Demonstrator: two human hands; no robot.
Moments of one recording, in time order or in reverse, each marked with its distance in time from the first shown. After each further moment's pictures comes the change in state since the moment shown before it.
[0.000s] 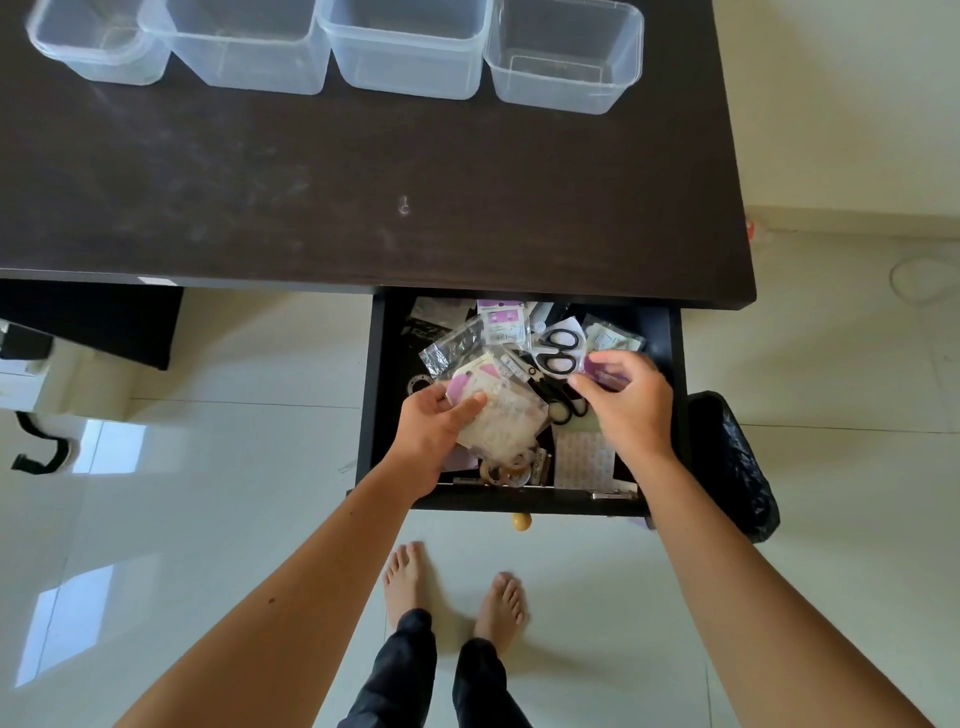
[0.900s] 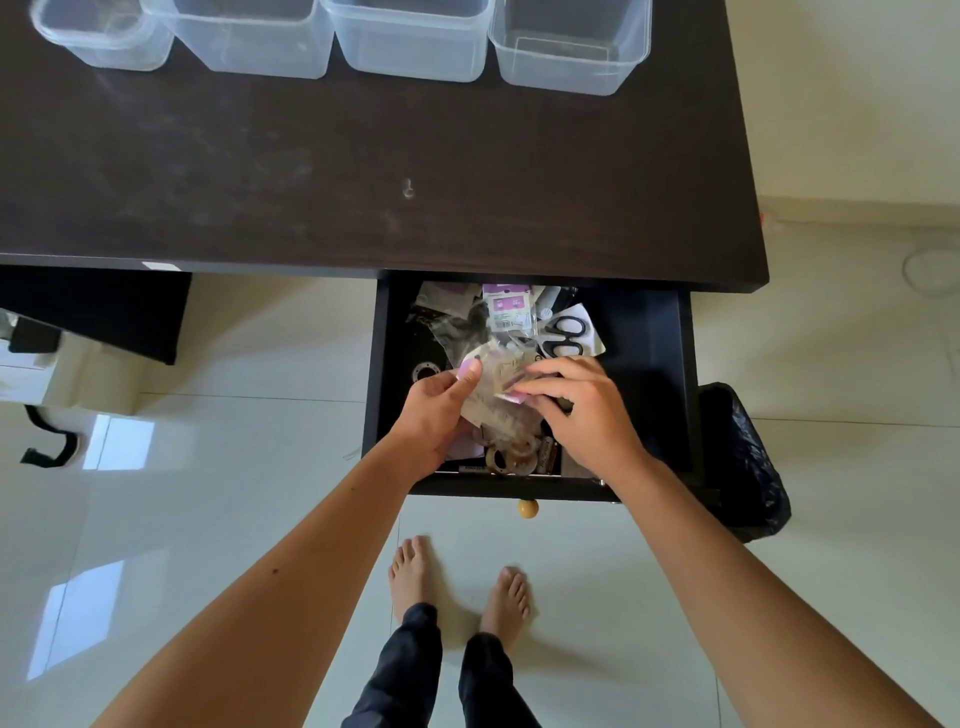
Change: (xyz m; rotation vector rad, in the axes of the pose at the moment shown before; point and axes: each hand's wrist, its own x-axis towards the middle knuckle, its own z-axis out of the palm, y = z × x) left_hand 0.007 -0.001 -0.006 0.076 -0.068 -0.016; right_hand -0.027 -0.001 0.029 -0.248 -0.260 -0.608
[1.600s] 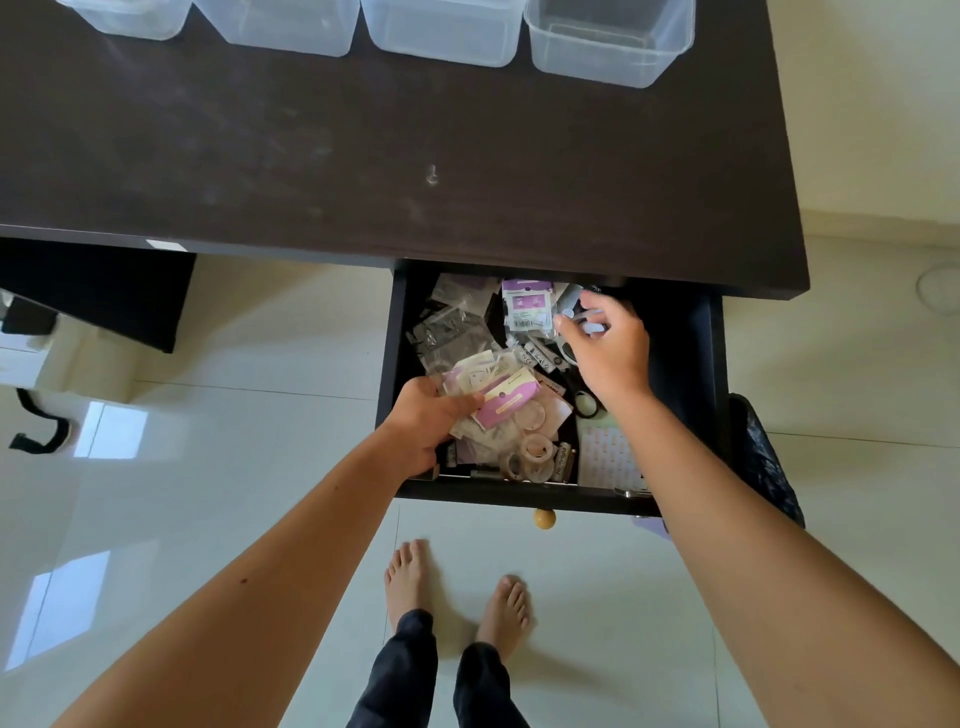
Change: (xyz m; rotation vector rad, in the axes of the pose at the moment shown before) left_hand 0.015 -0.002 -0.026 0.056 0.091 -0.096; right_hand 0.075 0.020 0.014 0.240 0.207 0.548
